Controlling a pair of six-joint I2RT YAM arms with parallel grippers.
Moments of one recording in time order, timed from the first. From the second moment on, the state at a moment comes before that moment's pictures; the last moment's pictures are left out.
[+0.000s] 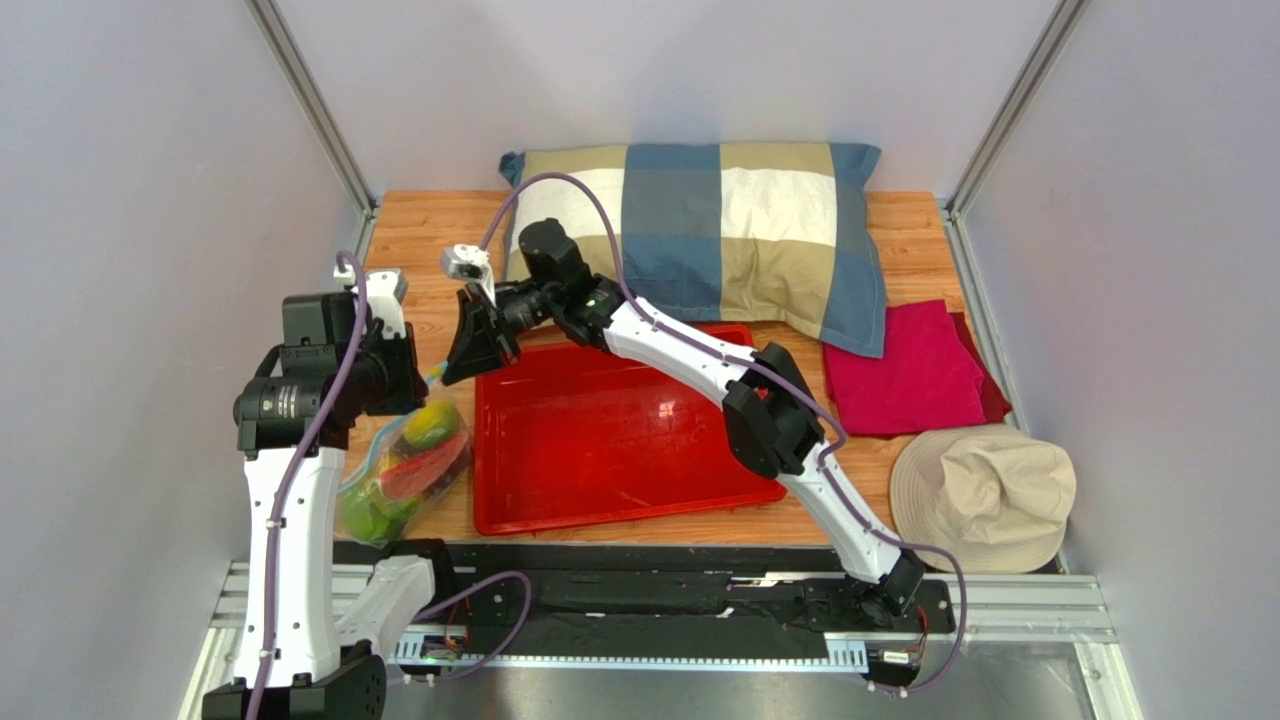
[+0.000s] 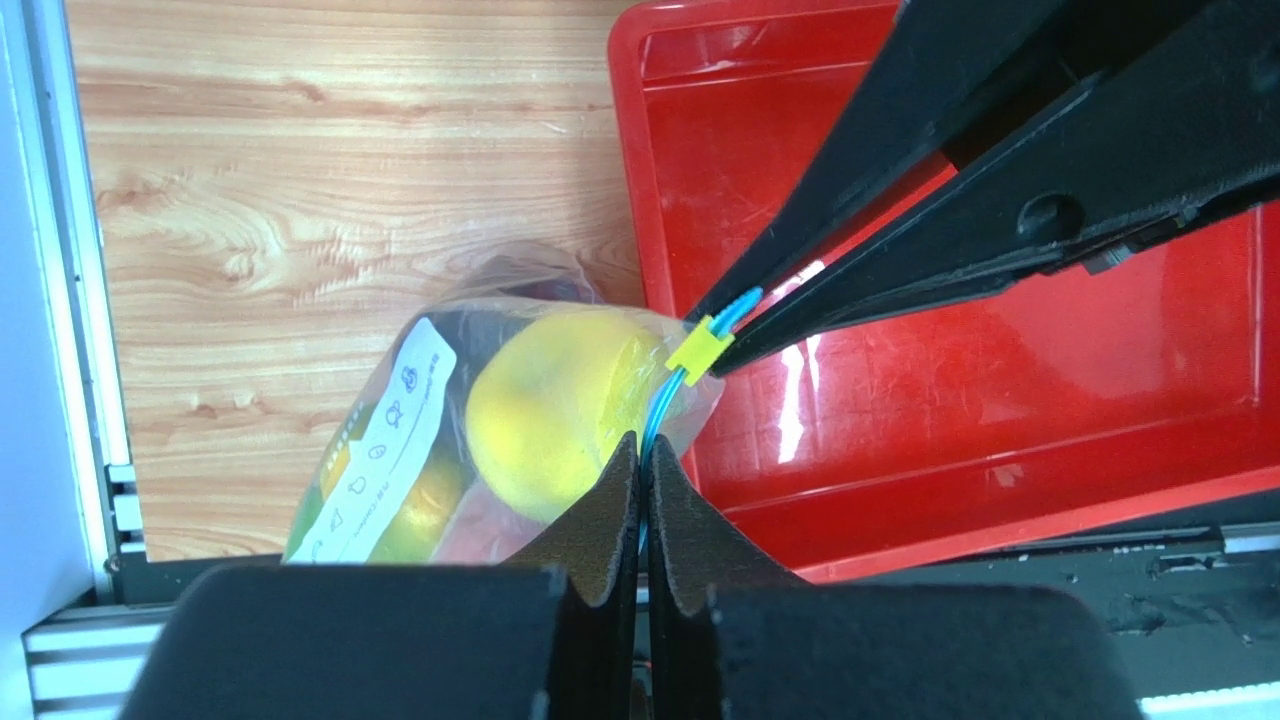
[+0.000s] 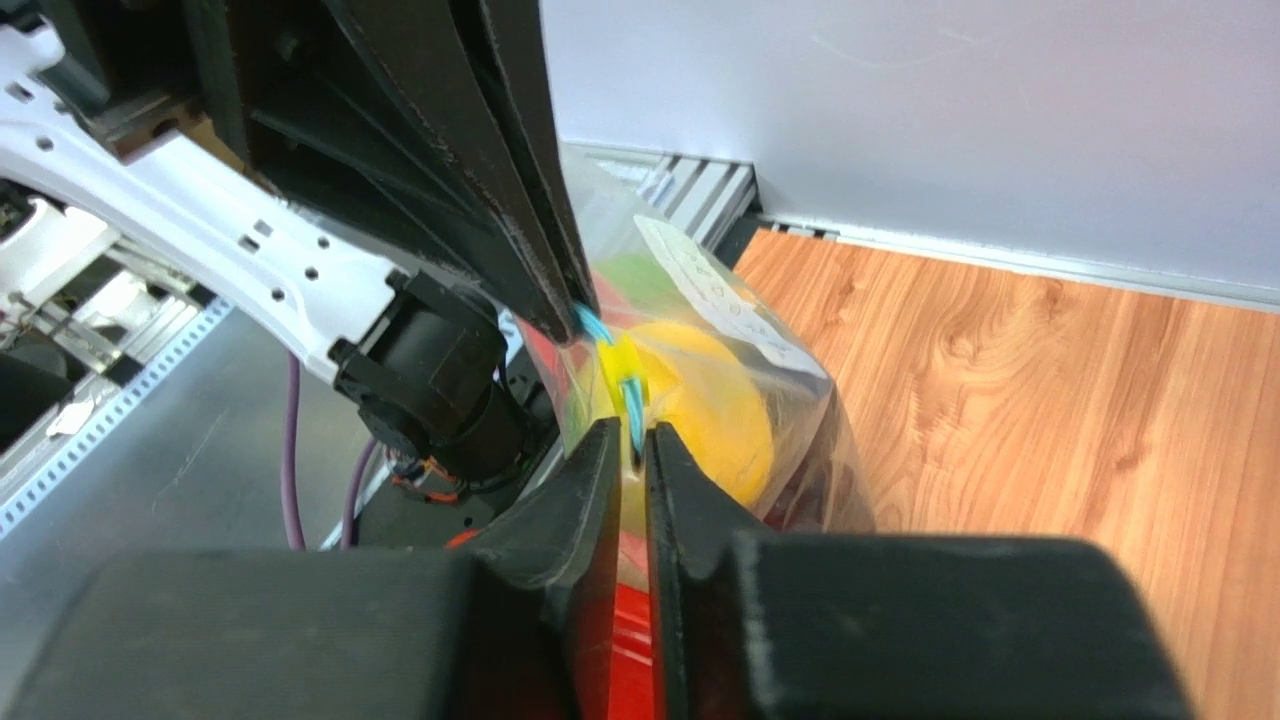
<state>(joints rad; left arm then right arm) 0.07 0.90 1.26 -1.19 0.18 -0.02 0.90 2.42 2.24 0.09 -1.22 0.17</state>
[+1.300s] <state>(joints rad) 0.07 0.90 1.27 -1.16 0.24 -0.06 0.92 2.44 2.08 0.66 -1.23 0.72</state>
